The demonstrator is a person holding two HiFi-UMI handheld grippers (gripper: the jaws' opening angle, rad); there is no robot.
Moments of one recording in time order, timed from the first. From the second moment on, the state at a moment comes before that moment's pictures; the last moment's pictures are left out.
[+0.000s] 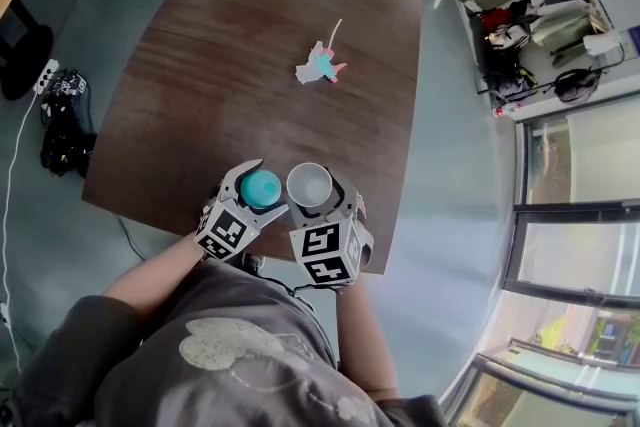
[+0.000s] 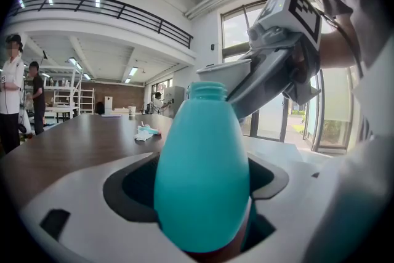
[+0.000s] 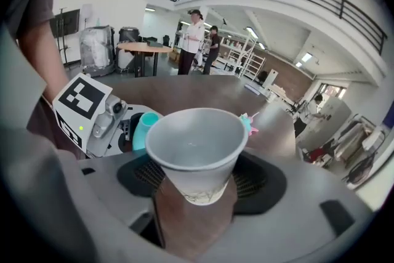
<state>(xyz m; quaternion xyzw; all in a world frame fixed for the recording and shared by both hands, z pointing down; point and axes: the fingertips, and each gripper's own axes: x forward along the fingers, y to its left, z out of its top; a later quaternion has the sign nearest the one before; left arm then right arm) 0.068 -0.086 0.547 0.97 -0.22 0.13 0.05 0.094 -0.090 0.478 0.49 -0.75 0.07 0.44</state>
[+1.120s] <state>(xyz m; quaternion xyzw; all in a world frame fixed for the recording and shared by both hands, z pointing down) 0.046 -0.067 0.531 0.97 -0.22 0.13 0.02 0.151 -0.074 0.551 0.60 -0.76 0.19 0.19</state>
